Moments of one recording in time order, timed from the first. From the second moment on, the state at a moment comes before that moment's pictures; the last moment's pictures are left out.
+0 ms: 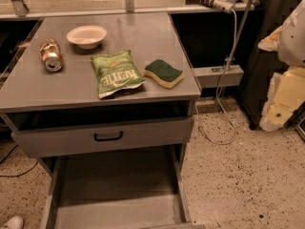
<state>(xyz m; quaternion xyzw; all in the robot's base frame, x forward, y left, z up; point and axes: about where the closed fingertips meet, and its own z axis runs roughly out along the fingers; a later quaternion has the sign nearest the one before) 0.438 -0.216 0.978 -0.60 0.78 -0.04 0.16</state>
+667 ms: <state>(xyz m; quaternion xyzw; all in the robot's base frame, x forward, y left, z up) 0.438 -0.203 0.984 -0.61 0.77 -0.04 0.17</state>
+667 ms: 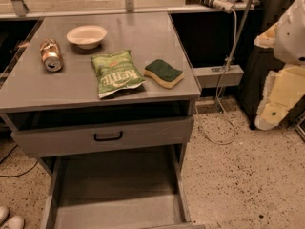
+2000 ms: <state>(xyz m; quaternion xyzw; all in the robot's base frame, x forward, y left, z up) 0.469 -0.073 1.009 -0.70 0.68 -0.04 0.23</state>
